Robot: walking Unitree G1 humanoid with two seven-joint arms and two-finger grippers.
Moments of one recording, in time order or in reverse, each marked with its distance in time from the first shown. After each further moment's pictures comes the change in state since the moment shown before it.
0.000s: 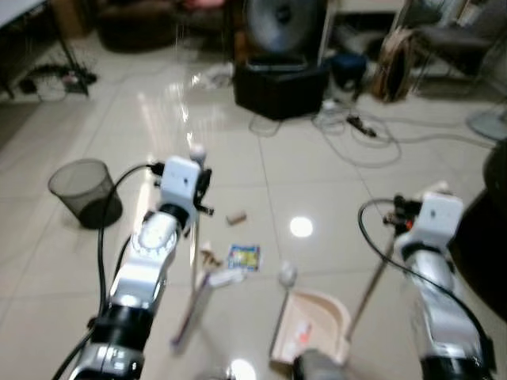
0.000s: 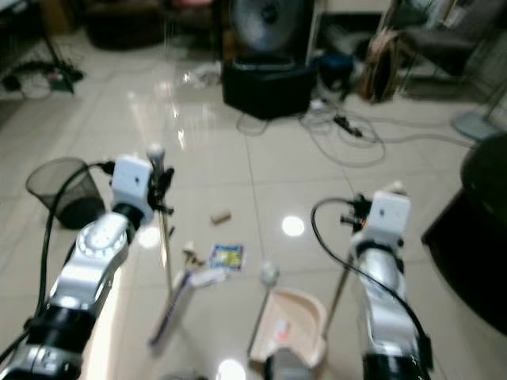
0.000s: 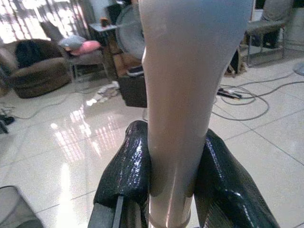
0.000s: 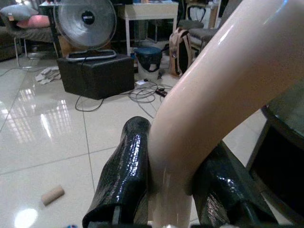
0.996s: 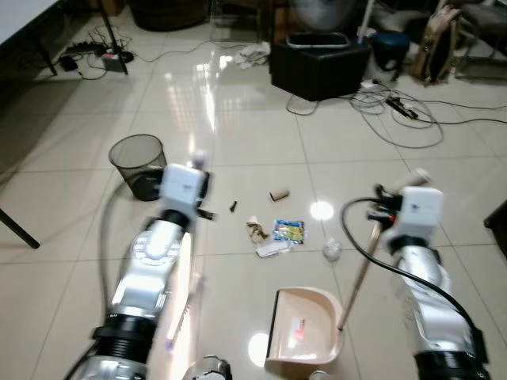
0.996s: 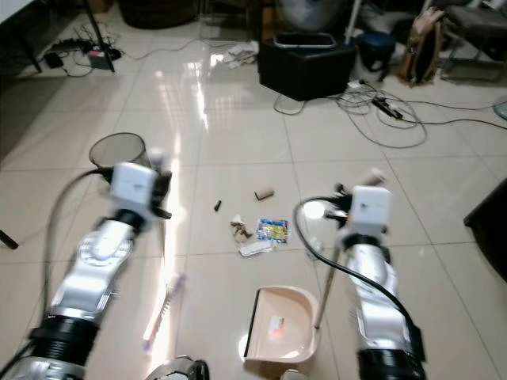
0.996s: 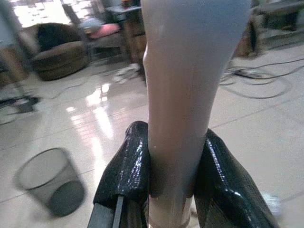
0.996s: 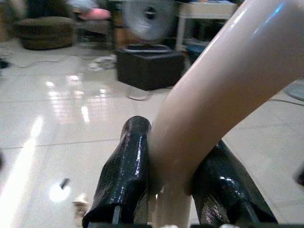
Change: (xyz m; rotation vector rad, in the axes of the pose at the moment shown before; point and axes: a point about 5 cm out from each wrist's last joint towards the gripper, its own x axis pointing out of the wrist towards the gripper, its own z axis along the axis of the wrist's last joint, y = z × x) left arm -0.005 -0.022 -0.002 -0.010 -0.017 -0.031; right arm 0.003 0.012 0.008 -0.044 -0.060 0.080
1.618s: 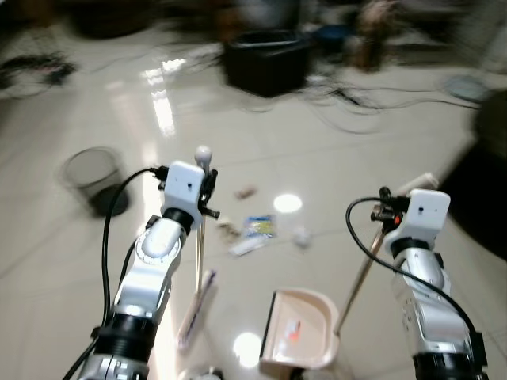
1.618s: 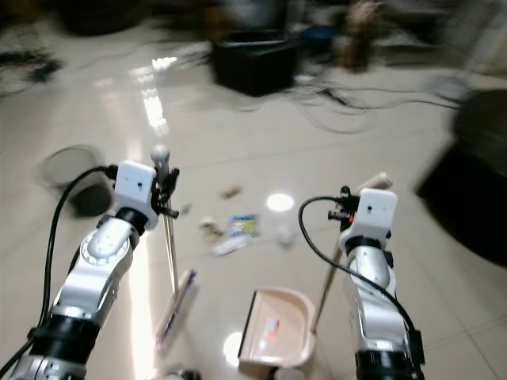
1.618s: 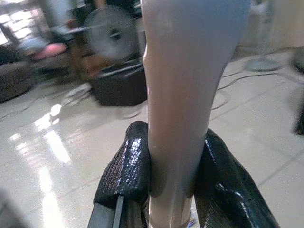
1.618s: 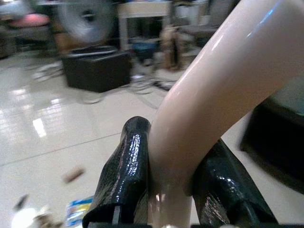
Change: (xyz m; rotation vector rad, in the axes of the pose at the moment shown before) left arm 0.000 0.007 0.005 -0.018 -0.033 0.000; right arm 0.000 0.001 -0.001 0.052 0.005 -0.024
